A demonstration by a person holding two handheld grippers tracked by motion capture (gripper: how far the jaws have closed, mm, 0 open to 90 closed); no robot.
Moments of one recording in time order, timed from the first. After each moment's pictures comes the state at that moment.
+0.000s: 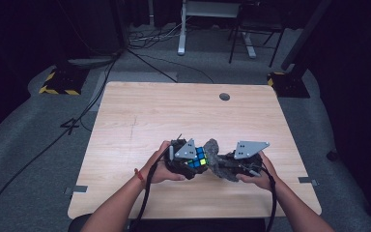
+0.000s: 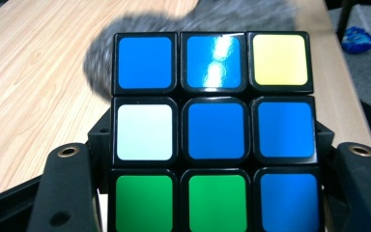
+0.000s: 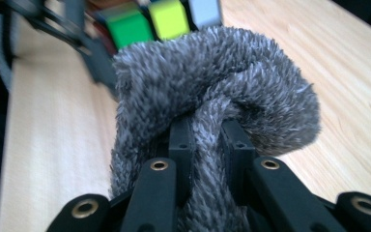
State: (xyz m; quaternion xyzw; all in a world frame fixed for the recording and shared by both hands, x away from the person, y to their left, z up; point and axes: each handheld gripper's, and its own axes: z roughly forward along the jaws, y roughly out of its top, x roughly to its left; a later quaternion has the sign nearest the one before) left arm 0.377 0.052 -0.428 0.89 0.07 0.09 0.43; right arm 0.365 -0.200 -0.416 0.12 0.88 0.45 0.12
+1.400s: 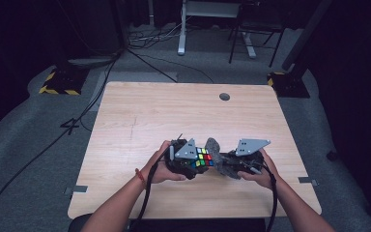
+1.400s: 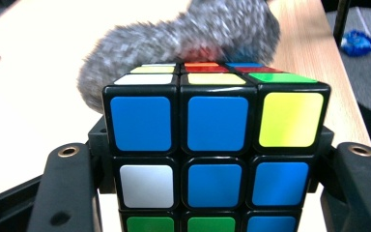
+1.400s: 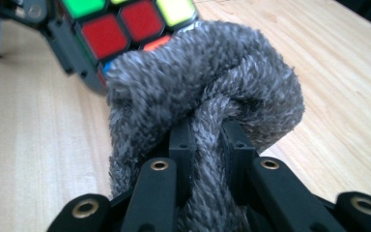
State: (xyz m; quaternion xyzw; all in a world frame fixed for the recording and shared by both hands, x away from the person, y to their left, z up) left arm 0.376 0.053 -0.424 0.89 0.07 0.09 0.45; right arm 0.376 -0.208 -0.424 0.14 0.88 0.44 0.12
